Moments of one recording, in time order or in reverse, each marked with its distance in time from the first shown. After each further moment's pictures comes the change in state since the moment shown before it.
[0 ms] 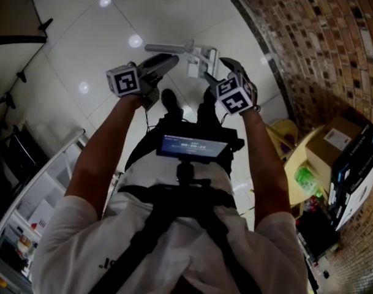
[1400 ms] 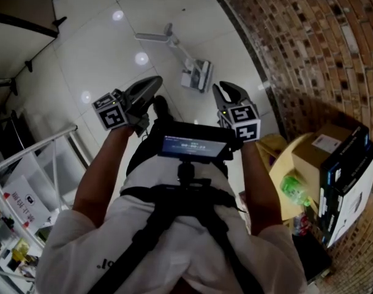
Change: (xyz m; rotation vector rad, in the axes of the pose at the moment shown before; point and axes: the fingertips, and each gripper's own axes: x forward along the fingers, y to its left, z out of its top) left arm -0.033 -0.146 -0.083 0.270 -0.202 -0.061; right arm -0.142 0.008 -0.054 0.255 -0.303 0.023
